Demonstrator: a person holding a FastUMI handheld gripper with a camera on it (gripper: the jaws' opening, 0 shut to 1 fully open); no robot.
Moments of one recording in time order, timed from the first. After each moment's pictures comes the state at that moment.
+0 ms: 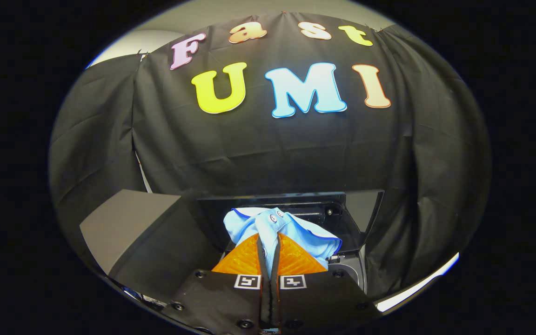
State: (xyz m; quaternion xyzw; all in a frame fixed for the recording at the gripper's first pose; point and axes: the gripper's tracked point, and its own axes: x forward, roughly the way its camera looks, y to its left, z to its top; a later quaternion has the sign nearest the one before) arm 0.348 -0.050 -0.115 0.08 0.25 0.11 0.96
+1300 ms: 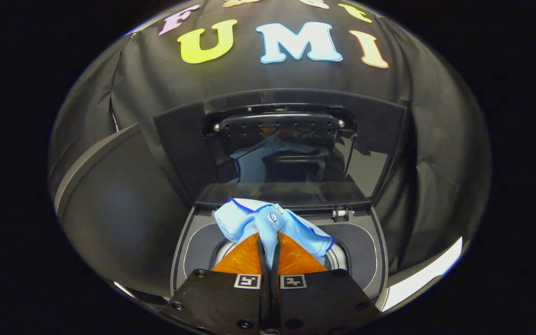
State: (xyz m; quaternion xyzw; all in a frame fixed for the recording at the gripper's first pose) arm 0.338 -0.041 -0.257 0.05 0.37 0.07 0.92
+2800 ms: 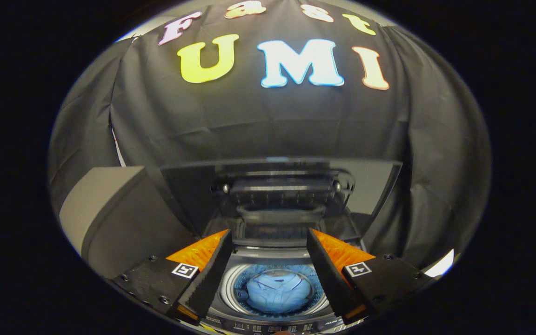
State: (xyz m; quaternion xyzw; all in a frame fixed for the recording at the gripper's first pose) arm 0.384 -0.047 -0.159 0.04 0.30 0.06 0.95
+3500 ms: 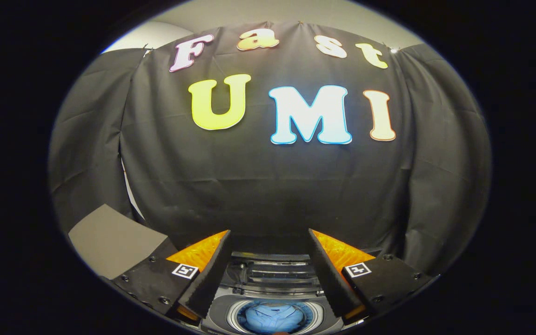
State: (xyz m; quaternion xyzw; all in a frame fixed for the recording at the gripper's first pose) arm 0.444 -0.041 -0.041 0.04 0.20 0.08 0.98
